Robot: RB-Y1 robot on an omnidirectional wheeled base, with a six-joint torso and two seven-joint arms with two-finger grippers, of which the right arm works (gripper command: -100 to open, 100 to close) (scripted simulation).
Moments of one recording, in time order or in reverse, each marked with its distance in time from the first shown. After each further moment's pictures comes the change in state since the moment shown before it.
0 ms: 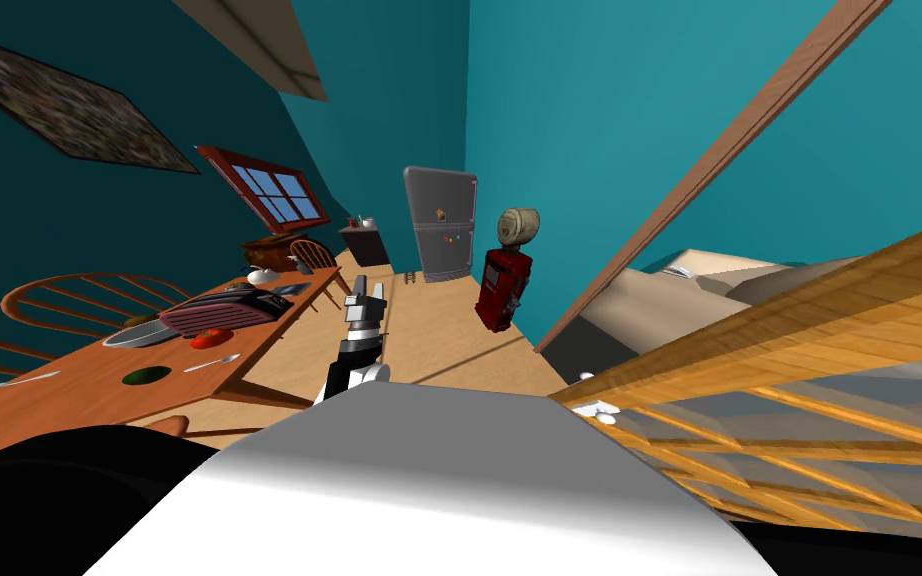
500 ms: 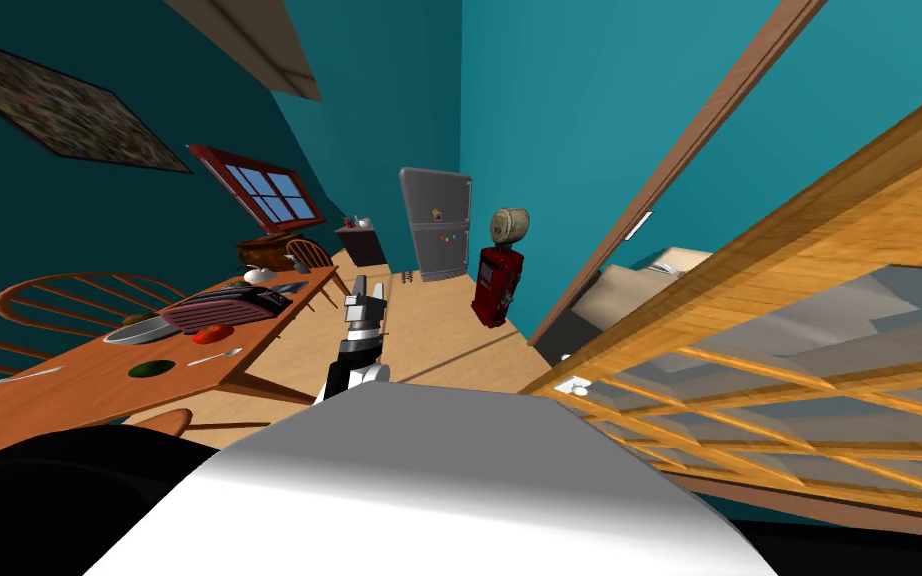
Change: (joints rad) arm 0.028 -0.005 0.003 0.046 -0.004 -0.047 -0.010
